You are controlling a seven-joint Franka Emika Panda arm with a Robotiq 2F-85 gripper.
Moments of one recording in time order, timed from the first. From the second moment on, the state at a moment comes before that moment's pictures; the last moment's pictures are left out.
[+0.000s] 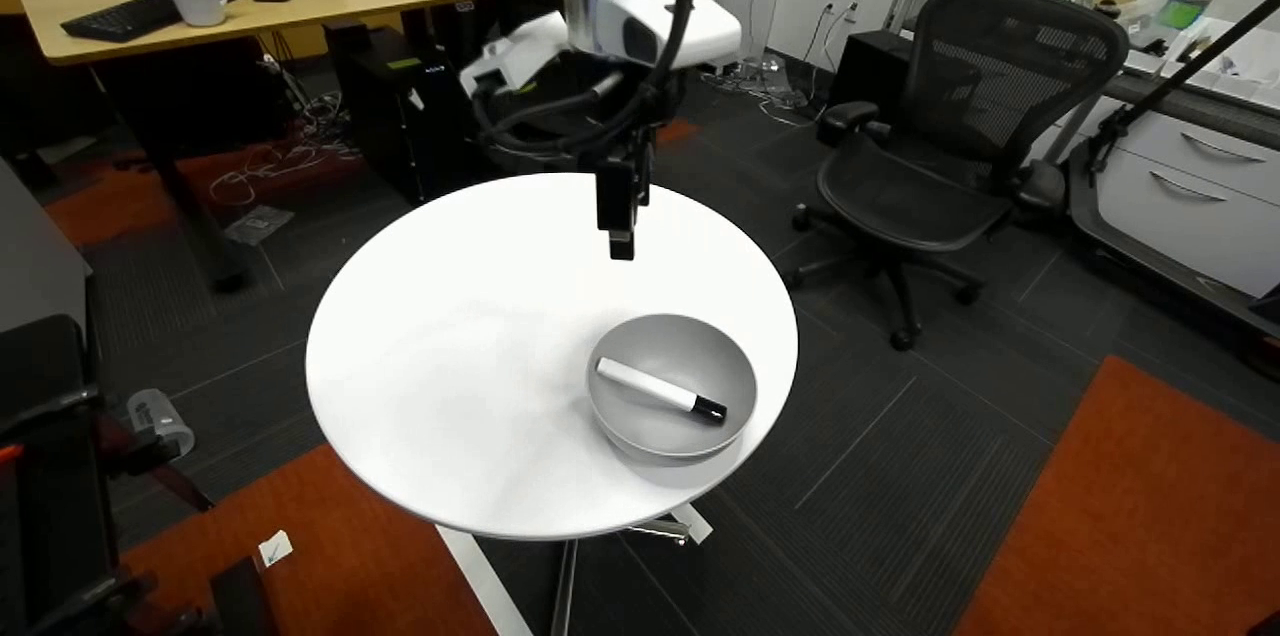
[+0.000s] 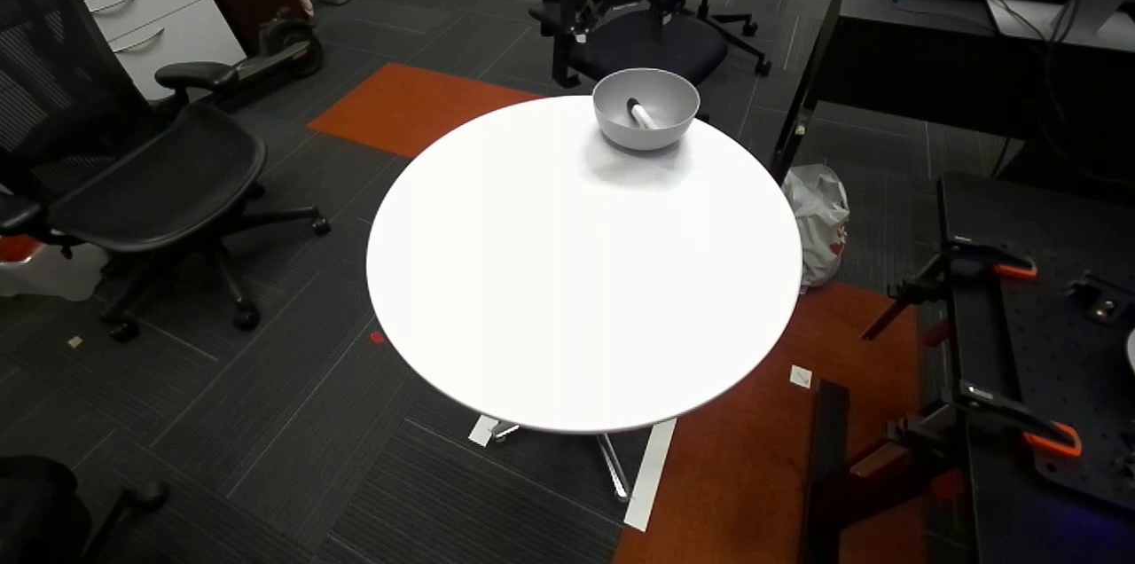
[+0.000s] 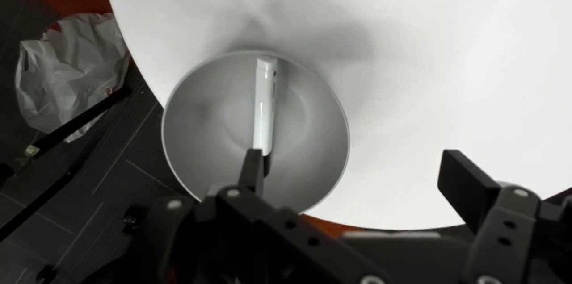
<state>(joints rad) -0.02 0.48 -0.22 -1.75 -0.01 2.28 0.67</state>
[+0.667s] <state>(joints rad) -0.01 0.37 -0.22 -1.89 -0.02 2.28 0.67</state>
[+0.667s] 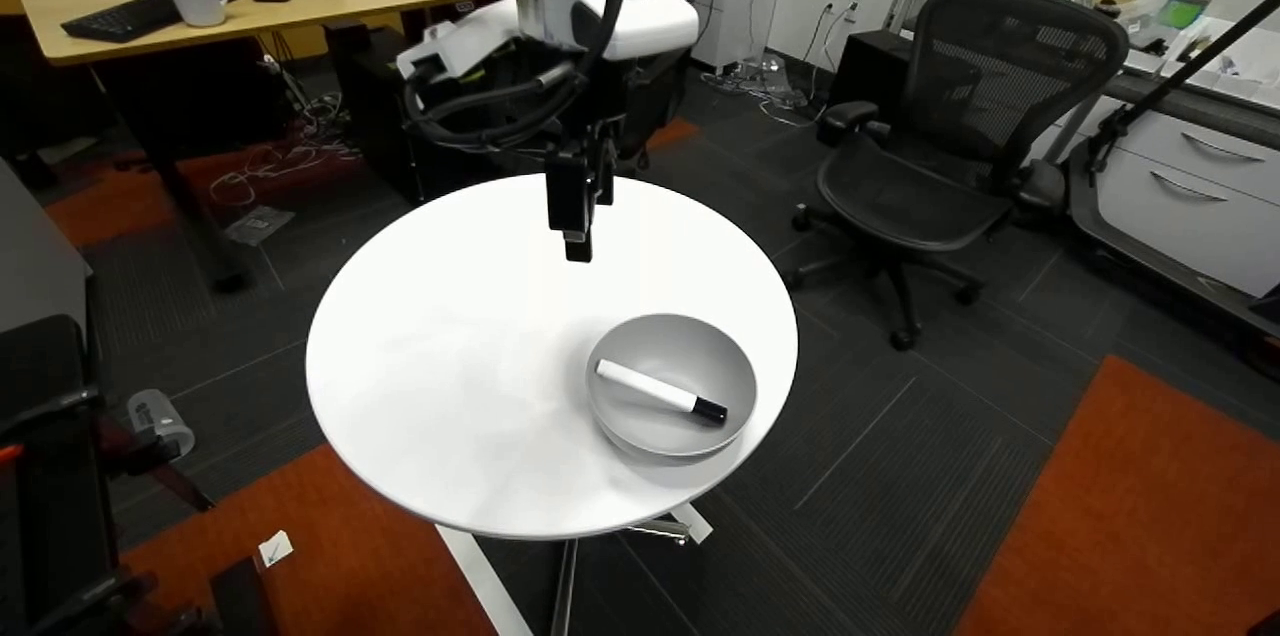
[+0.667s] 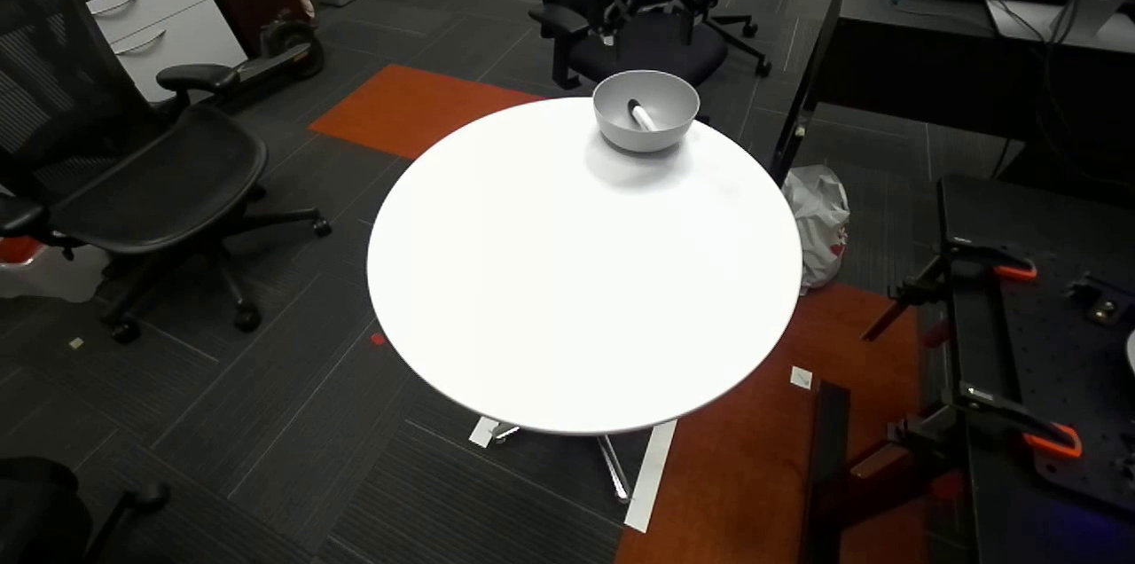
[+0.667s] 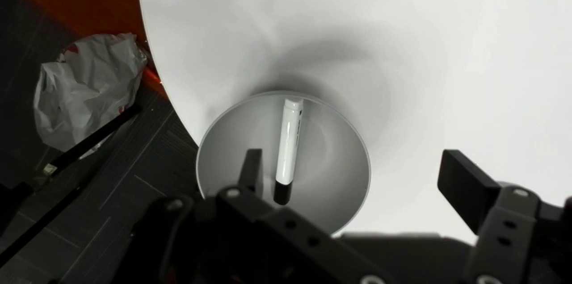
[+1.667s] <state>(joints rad) -0.08 0.60 -0.23 -1.70 0.00 2.24 0.81</state>
